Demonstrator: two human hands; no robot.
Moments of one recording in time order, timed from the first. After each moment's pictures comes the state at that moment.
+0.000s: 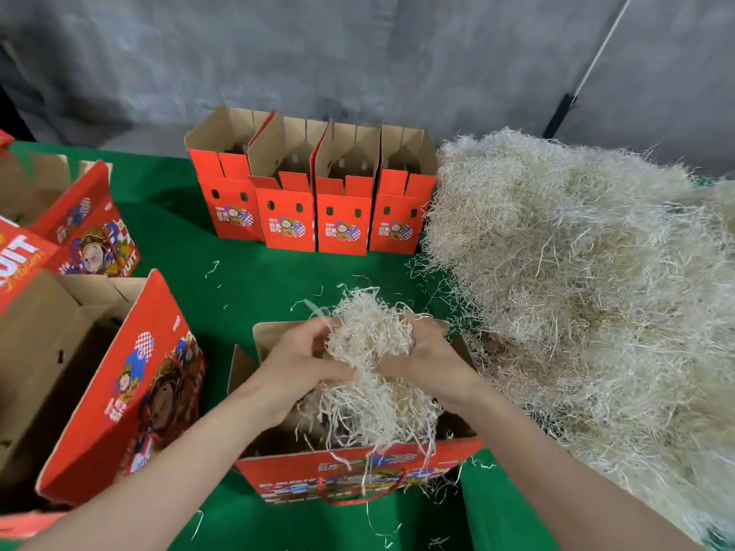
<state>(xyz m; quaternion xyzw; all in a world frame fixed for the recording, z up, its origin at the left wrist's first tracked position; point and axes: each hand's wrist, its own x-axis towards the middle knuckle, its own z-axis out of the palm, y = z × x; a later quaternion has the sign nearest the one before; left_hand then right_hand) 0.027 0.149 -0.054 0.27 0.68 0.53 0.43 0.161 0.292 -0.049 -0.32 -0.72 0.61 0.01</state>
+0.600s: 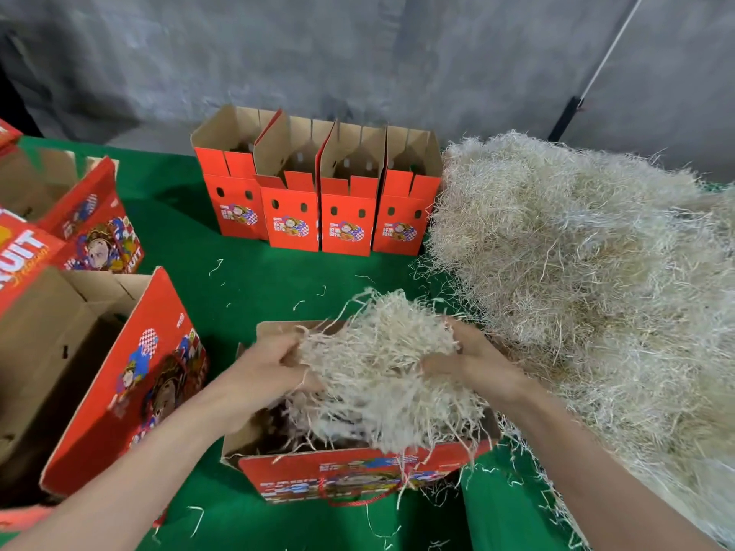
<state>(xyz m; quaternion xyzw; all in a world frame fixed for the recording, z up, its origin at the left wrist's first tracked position) 0.014 0.121 -0.041 0.28 0.76 0.42 0.41 0.194 0.309 -0.025 -0.34 -0.75 0.57 -0.01</state>
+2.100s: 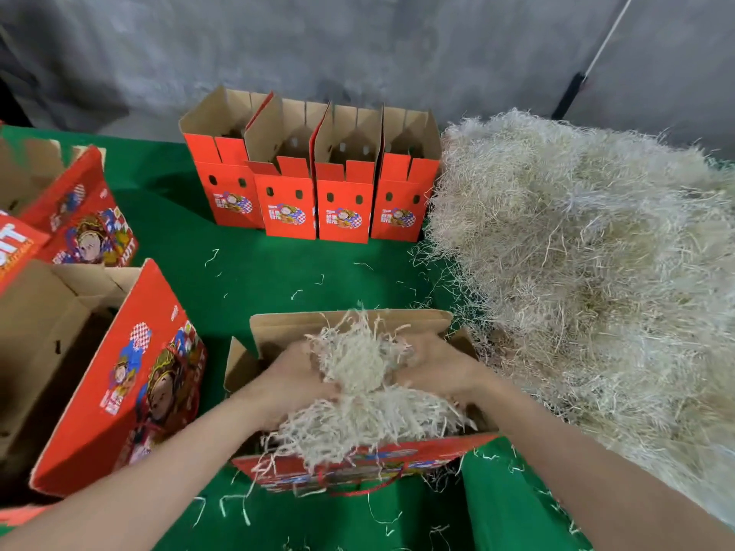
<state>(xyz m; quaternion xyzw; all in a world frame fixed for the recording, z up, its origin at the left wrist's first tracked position) 0.028 0.149 -0.075 0.26 0.76 0.38 0.46 0.161 0.310 -0.067 -0.29 -0.80 0.51 -0.14</state>
